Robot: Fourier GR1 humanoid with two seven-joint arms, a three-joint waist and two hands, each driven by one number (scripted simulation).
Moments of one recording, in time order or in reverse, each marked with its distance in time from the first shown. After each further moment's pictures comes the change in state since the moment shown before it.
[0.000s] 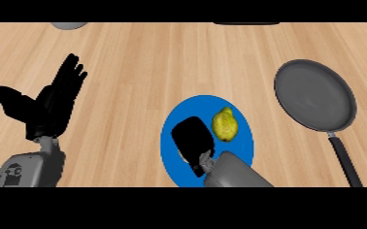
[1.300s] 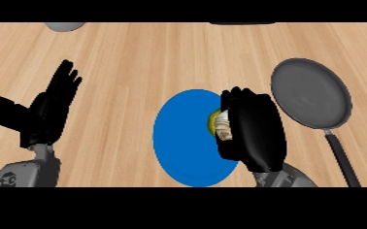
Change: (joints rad) left arm 0.050 -0.005 0.021 -0.024 -0.006 -0.017 -0.019; right arm 0.107 -0.200 -0.161 -0.602 0.222 -0.169 0.337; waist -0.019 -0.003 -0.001
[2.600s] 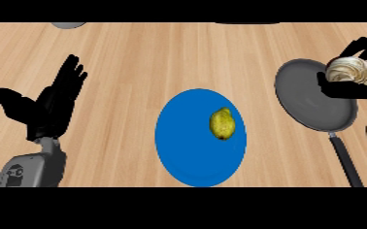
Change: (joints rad) left arm -0.047 -0.019 -0.003 0.022 -0.016 0.000 0.011; right arm -0.012 -0.222 -0.773 0.302 -0.296 -0.249 -0.515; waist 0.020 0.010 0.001
